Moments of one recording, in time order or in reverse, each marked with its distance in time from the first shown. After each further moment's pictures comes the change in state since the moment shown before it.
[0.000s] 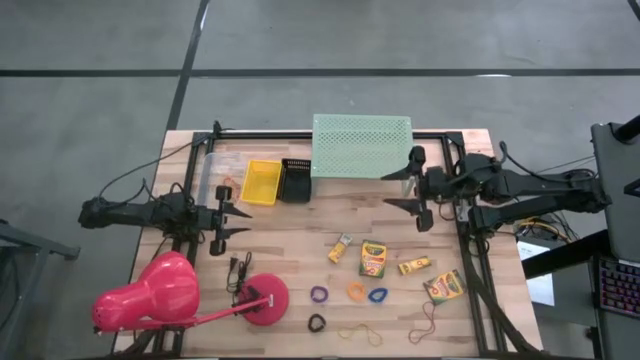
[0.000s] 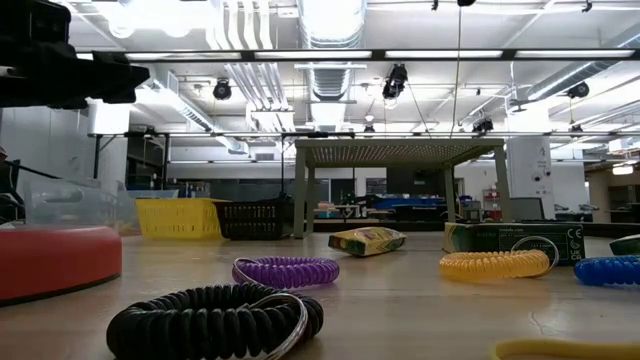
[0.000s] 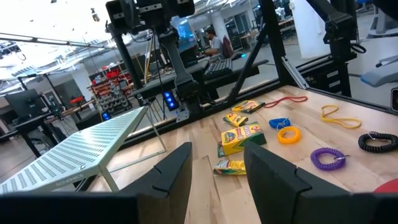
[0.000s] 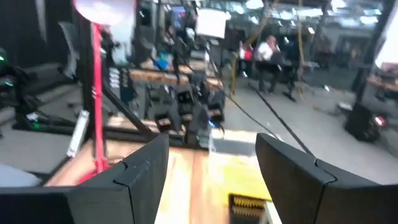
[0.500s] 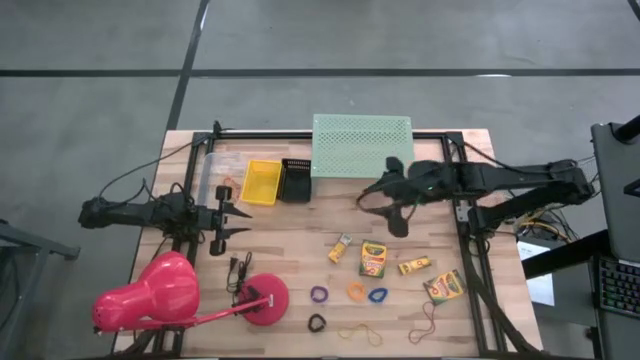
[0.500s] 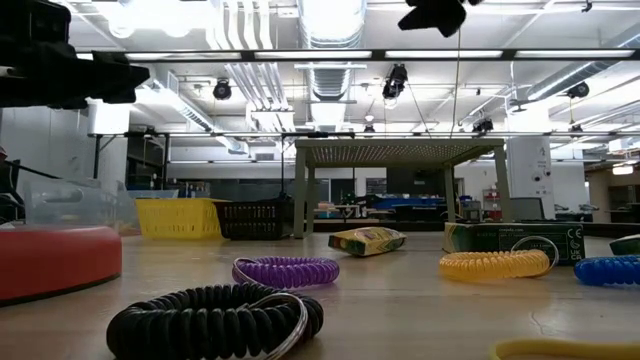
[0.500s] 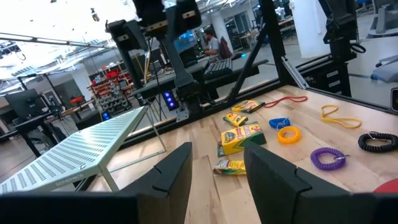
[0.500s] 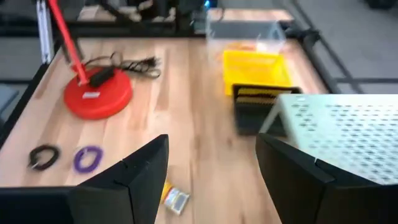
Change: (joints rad) left arm 0.000 0.001 0.000 0.000 0.000 0.000; right arm 0.046 0.325 0.308 -0.510 0.097 0.138
